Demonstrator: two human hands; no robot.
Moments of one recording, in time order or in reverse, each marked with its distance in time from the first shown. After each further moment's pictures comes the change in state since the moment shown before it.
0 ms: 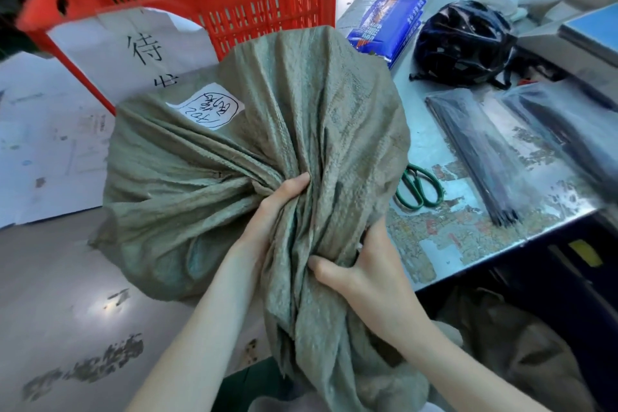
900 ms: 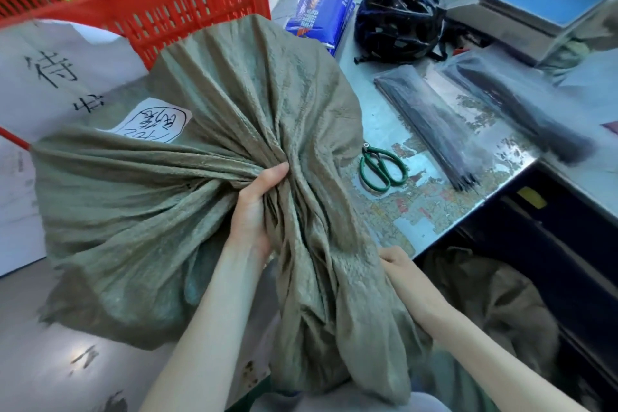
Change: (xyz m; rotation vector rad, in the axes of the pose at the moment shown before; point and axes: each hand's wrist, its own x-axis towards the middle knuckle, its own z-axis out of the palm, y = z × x) left_hand 0.043 0.003 0.008 -0.184 -0.108 0.096; right_hand -0.009 0.054 -0.032 0.055 -0.029 0.478
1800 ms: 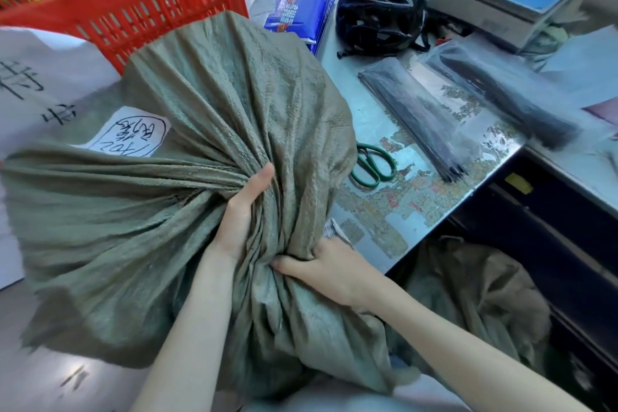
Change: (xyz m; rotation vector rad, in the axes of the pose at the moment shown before) left_hand 0.004 0.006 -0.013 0.217 -0.099 -0.196; right_hand 0.028 -0.035 0.044 -0.350 -0.151 -0.165
